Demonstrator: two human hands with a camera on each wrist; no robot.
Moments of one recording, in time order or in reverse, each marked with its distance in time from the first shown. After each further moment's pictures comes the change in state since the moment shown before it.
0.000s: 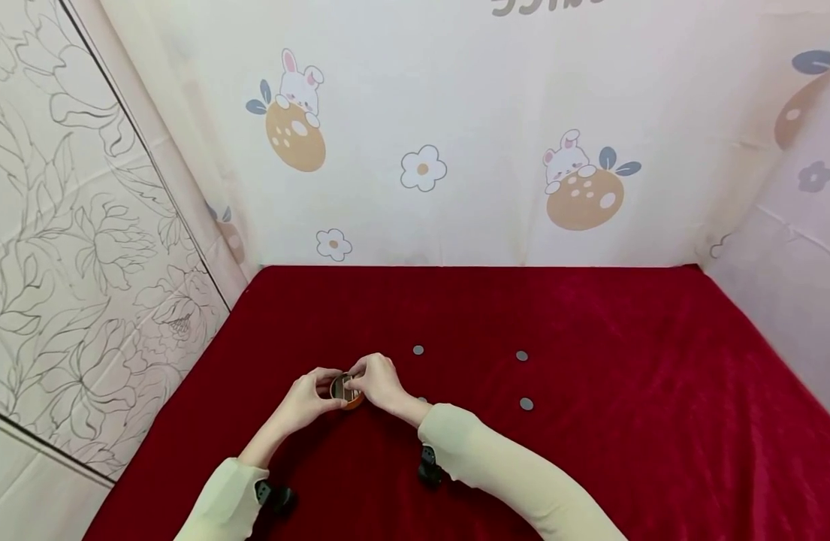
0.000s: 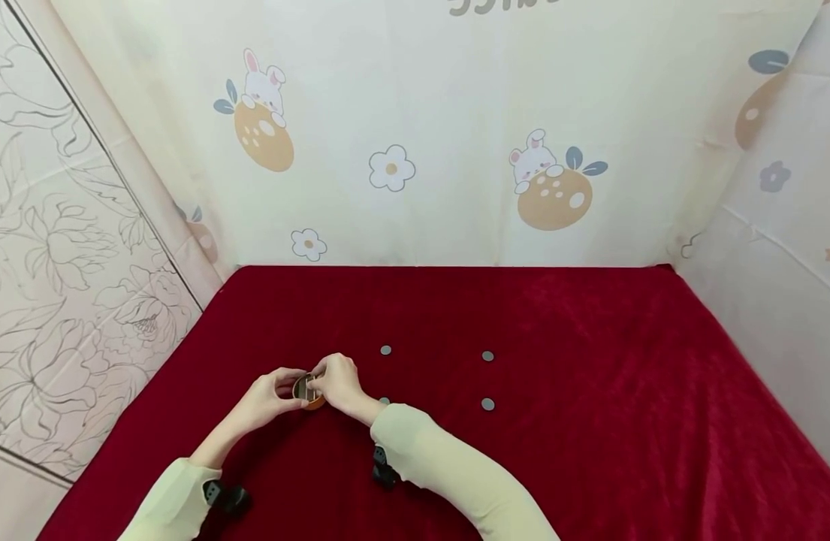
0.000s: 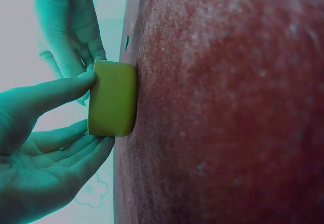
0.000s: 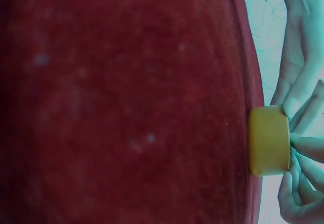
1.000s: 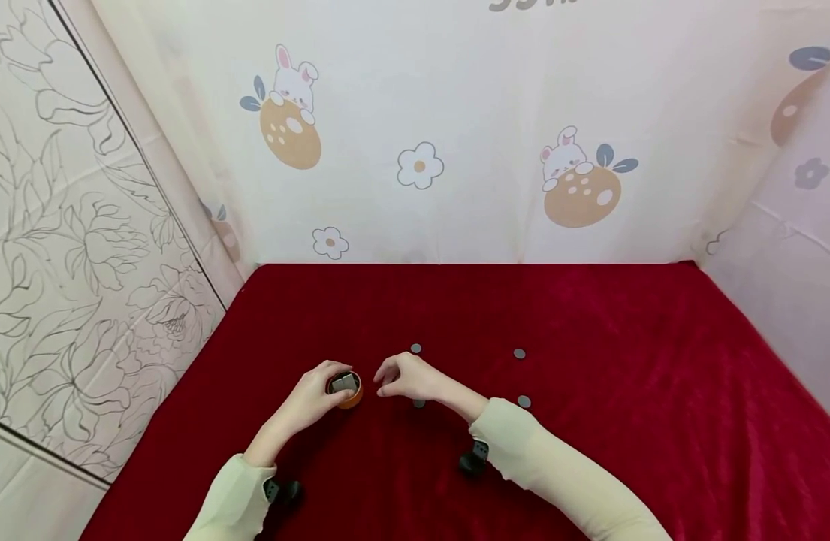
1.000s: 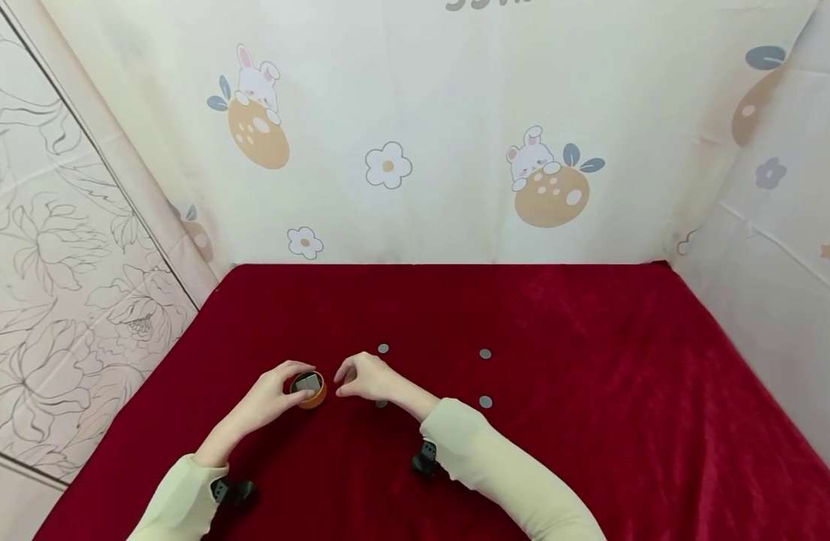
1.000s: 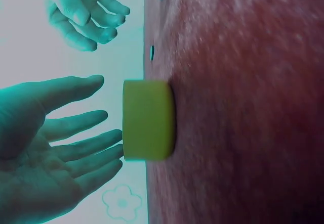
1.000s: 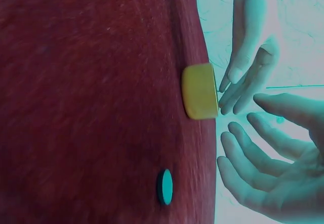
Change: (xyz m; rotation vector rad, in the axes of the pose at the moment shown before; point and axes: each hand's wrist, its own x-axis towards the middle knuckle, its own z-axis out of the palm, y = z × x) left_hand 0.003 0.027 0.006 0.256 -0.013 0.111; right_hand -0.022 0.005 -0.074 -0.052 -0.379 -0.070
